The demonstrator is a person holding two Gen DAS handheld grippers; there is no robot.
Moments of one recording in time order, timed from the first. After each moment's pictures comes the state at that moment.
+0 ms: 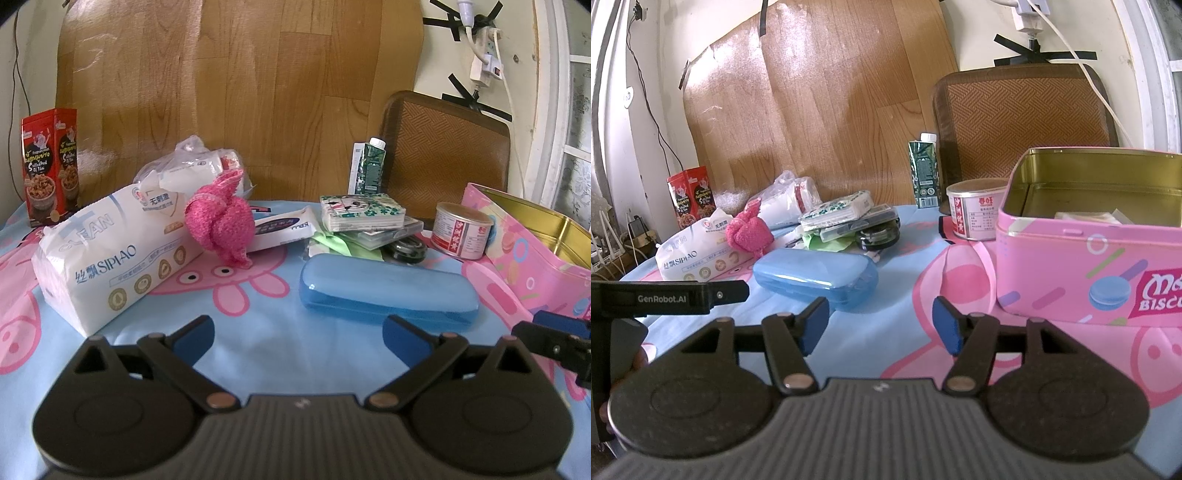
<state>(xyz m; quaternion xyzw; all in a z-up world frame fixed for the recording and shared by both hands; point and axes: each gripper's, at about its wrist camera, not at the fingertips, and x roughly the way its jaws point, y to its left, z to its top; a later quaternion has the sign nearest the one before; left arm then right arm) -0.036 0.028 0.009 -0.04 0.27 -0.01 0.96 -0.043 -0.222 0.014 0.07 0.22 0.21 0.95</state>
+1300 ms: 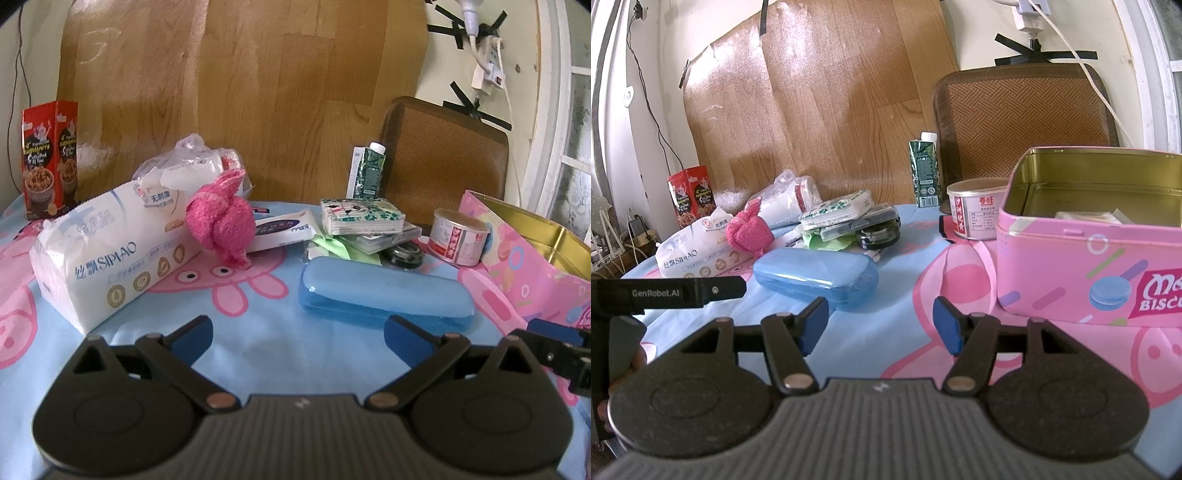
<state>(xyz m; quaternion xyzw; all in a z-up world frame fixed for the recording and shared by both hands) -0.036 0.030 0.011 -0.06 0.27 -0.01 0.96 -0.042 -0.222 0.014 0.07 0.22 0.22 0.95</state>
